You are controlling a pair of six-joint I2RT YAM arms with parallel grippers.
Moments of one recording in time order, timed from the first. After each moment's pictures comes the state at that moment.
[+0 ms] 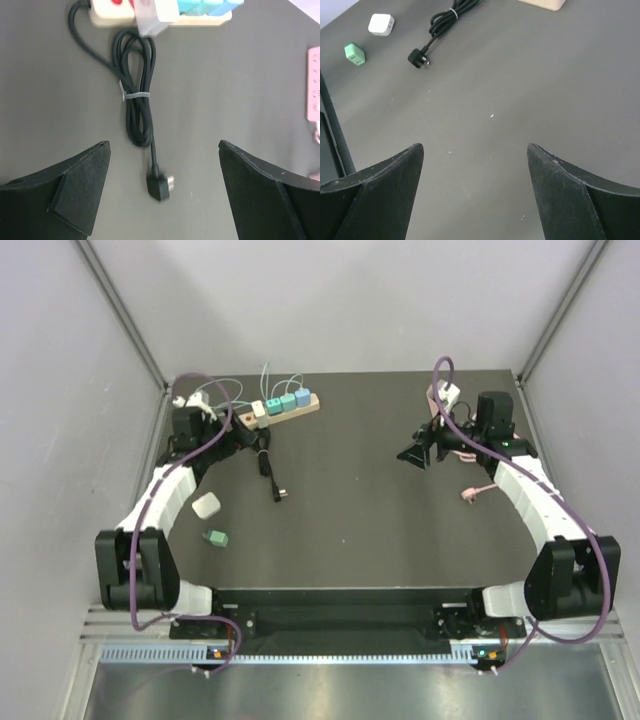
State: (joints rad) left arm 0.03 1.38 0.96 -0.14 0.26 -0.50; right arm 0.09 1.38 1.09 -0.29 -0.88 -0.24
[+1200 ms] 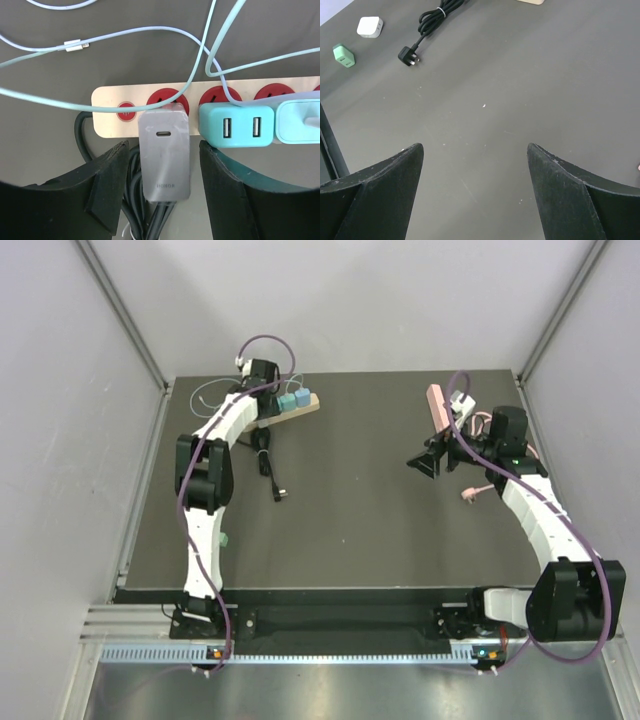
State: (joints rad) left arm -0.21 2.28 1.97 -0.55 -0.38 -0.41; right arm 0.02 1.23 0.94 -0.22 -0.89 -0.22
